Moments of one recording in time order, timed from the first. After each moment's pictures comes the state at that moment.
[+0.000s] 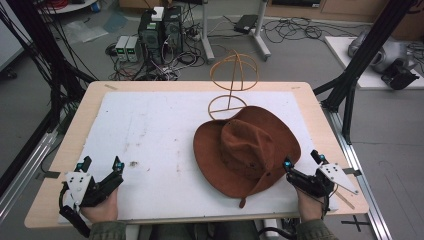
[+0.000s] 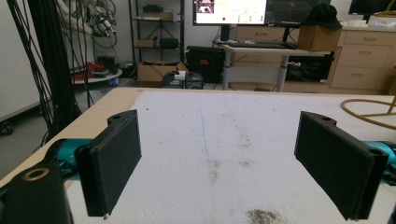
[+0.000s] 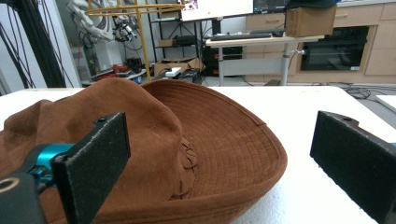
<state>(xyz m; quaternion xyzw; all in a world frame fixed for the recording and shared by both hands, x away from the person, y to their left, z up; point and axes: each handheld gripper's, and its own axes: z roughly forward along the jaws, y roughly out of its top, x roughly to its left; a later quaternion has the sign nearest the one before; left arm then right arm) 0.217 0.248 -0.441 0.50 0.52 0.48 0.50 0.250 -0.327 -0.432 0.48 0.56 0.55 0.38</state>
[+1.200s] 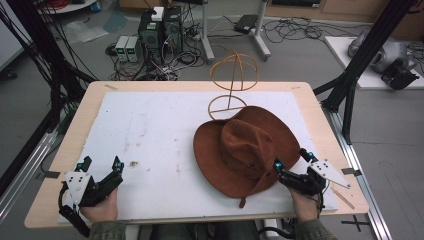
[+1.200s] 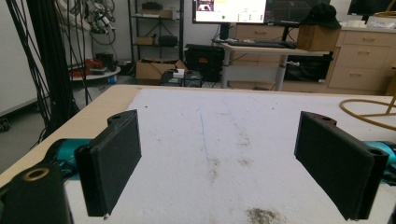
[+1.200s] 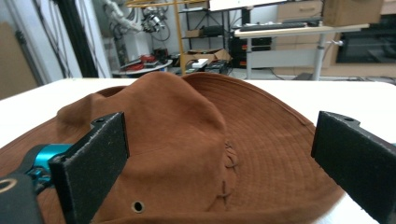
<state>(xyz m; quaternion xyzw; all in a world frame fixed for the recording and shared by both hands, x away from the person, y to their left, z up) 0.218 0.249 -0.441 0.50 0.52 0.48 0.50 0.256 -0.309 -0.428 0.45 0.60 0.57 0.34</state>
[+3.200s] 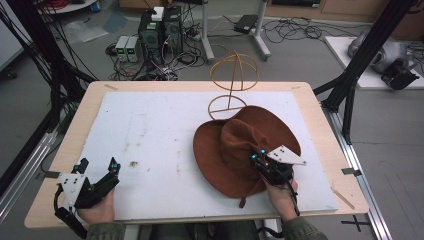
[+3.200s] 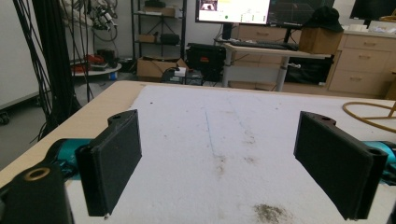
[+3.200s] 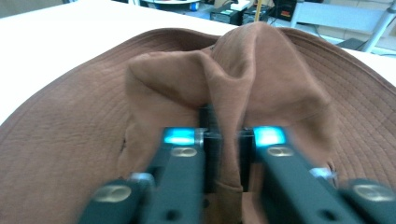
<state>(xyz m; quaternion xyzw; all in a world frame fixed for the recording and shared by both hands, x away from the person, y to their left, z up) 0.214 0.258 -0.443 0.49 0.53 0.47 0.50 0.284 -0.235 -0.421 0.40 0.72 0.48 0.28</state>
